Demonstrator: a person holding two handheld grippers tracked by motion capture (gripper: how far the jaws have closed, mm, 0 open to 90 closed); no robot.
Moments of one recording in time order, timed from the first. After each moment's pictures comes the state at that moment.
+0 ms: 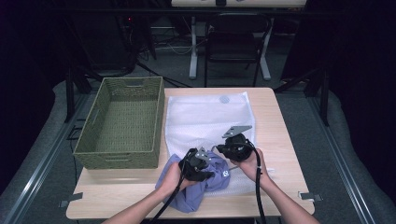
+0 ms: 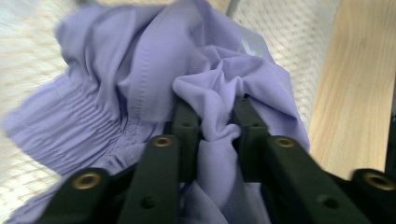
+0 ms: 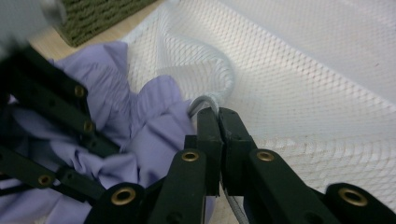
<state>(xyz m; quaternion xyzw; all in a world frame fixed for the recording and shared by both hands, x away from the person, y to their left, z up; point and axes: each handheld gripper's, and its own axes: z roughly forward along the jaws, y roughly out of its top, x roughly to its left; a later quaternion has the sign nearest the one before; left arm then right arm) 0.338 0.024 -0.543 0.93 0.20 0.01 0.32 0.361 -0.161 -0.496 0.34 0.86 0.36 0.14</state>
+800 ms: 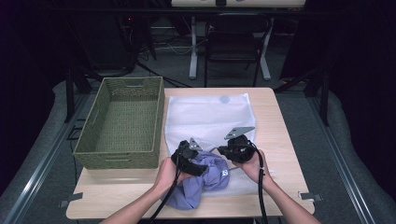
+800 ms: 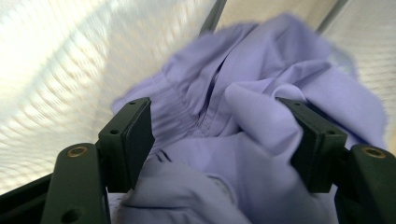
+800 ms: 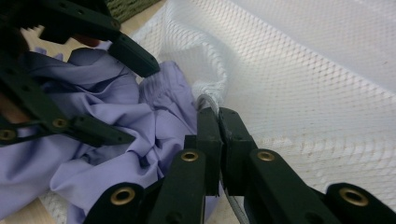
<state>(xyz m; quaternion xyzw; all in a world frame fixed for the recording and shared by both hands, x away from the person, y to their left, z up) 0.357 0.043 -0.539 0.90 0.30 0.07 0.30 0.358 -0.167 -0.499 0.34 0.86 0.36 0.13</state>
